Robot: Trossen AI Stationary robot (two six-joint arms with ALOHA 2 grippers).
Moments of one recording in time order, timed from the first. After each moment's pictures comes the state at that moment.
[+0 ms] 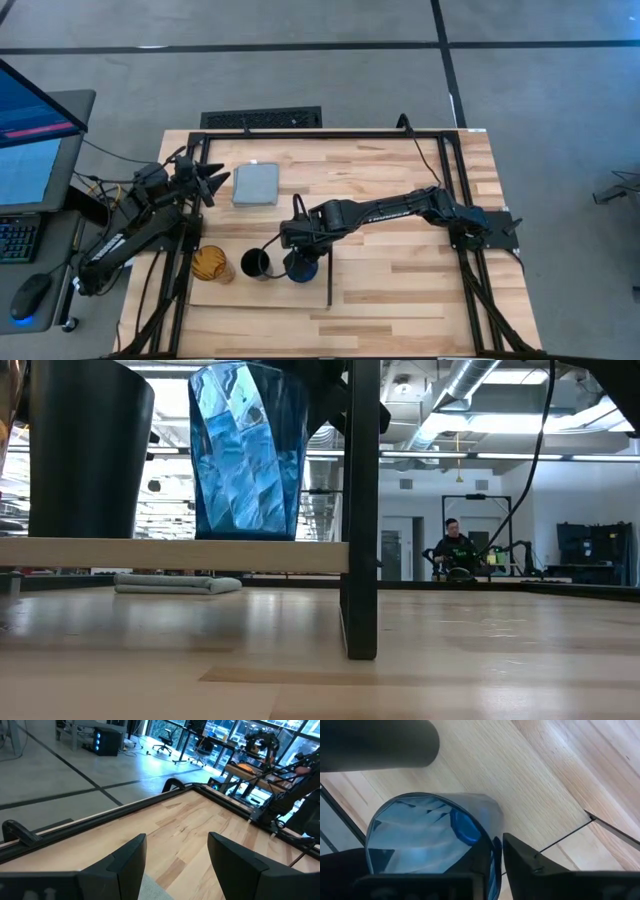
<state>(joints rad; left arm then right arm) 0.75 0.05 0.35 -0.45 0.18 -0.30 0.20 2.28 2.26 -1.24 -0.08 0.89</state>
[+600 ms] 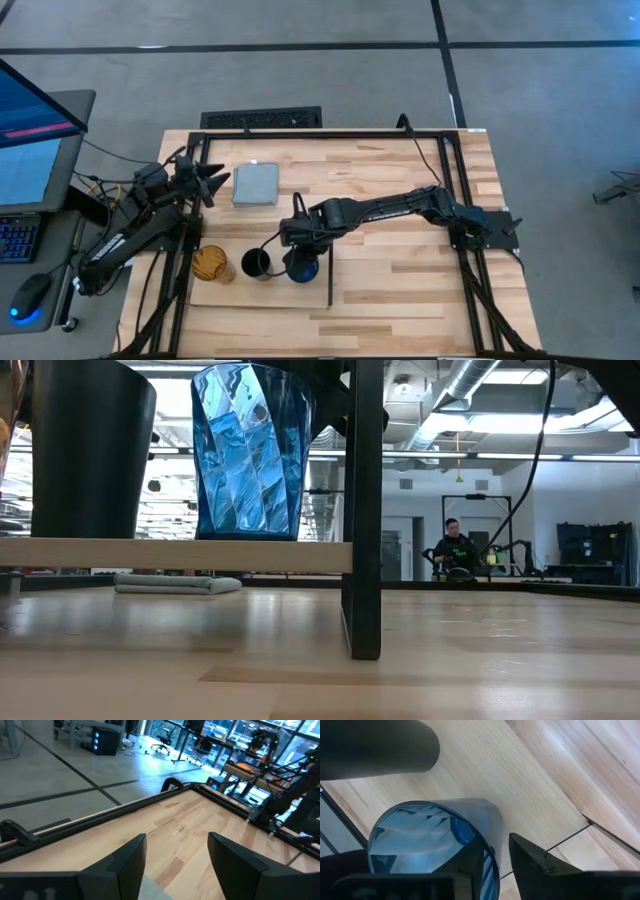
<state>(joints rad) 0.75 0.05 0.35 -0.45 0.19 -0.30 0.19 2.28 2.26 -1.24 -0.08 0.89</state>
